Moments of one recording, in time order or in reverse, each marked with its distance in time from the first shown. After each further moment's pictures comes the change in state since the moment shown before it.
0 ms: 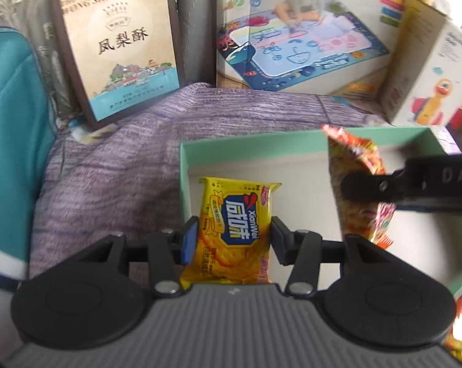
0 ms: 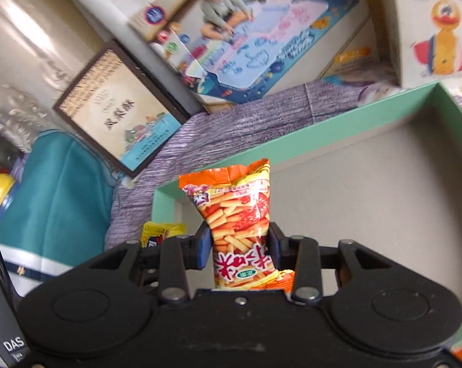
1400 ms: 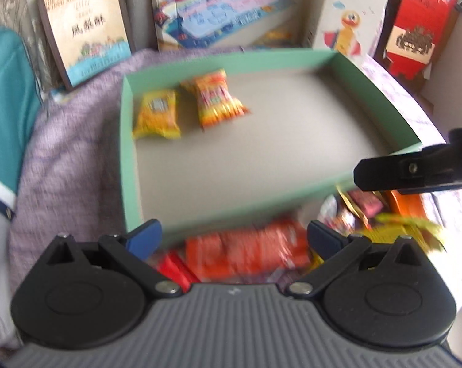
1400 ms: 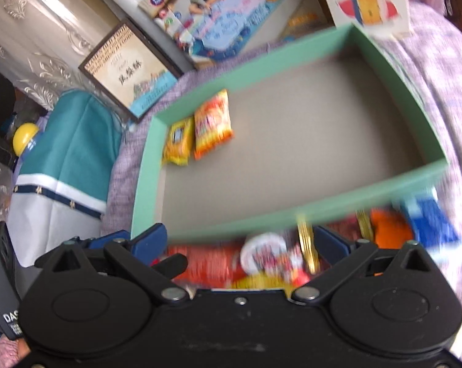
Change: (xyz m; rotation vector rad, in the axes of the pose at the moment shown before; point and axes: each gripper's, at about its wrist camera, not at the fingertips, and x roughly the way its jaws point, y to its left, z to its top) left arm -0.094 -0.070 -0.135 0.117 0.036 -0.087; right arm -0.128 -0.063 -0.120 0.006 0.038 0.065
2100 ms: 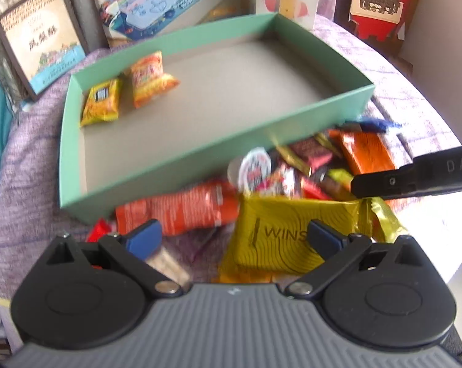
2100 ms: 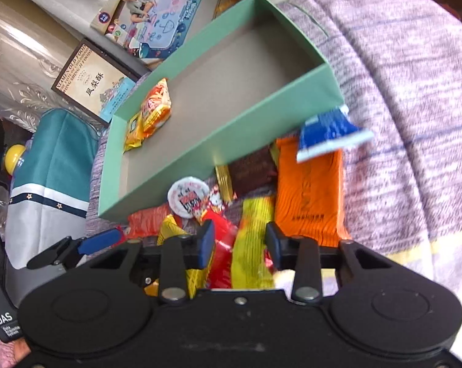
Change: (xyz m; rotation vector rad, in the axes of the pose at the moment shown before) left arm 0.004 -0.071 -0.037 0.146 0.044 0.003; right arm -0.031 -0.086 -0.066 0.144 -0.006 -0.014
